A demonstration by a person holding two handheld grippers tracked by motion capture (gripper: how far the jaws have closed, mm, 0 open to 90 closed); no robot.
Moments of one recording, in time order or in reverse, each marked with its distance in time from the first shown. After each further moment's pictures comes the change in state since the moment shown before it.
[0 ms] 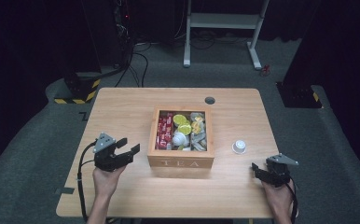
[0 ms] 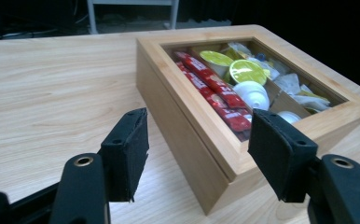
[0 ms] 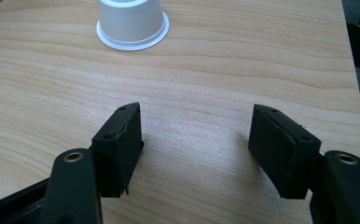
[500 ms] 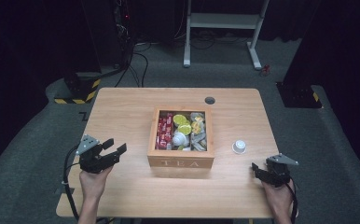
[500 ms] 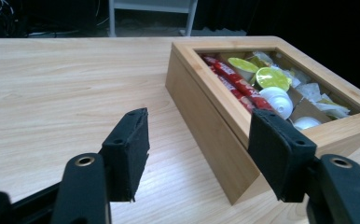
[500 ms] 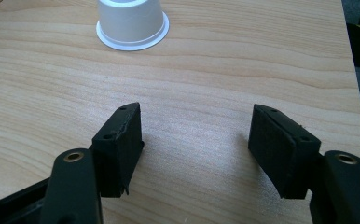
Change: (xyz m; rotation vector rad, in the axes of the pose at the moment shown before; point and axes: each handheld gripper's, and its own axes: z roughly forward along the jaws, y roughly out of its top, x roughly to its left) left arm 0.027 -0.008 -0.027 -0.024 0.050 -0.049; right arm 0.000 0.000 0.000 0.000 -0.001 0.002
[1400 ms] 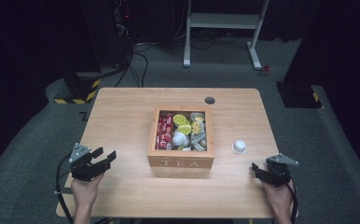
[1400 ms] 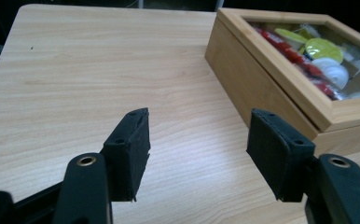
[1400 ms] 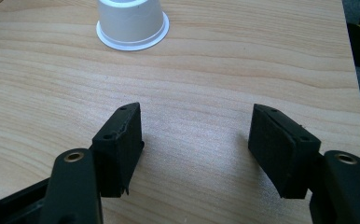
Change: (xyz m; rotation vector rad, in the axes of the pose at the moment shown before) left arm 0.022 -0.032 -0.007 0.060 0.104 -0.033; right arm 0.000 0.000 0.000 0.000 0.001 -0.001
